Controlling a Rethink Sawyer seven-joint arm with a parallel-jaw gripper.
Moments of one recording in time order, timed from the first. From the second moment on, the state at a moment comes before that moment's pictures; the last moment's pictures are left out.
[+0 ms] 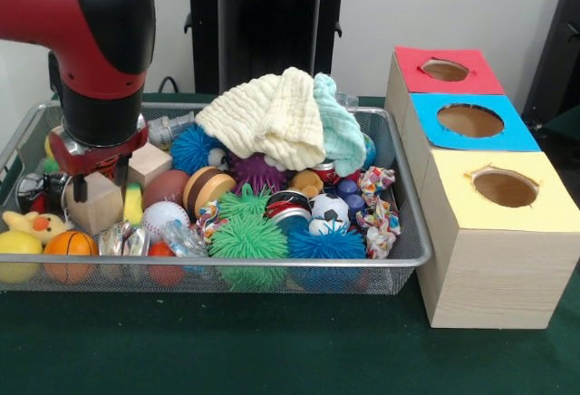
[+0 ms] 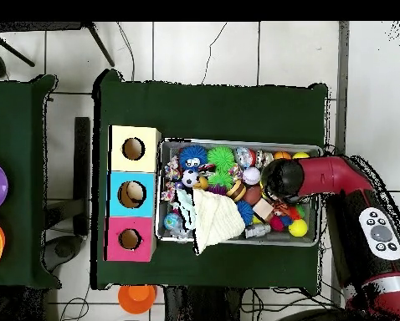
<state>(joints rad) -0.74 -0.44 0.41 1.36 -0.84 0.95 1.05</state>
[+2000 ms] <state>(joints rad) -0.89 -0.62 0.41 1.55 -0.69 0.96 1.05</state>
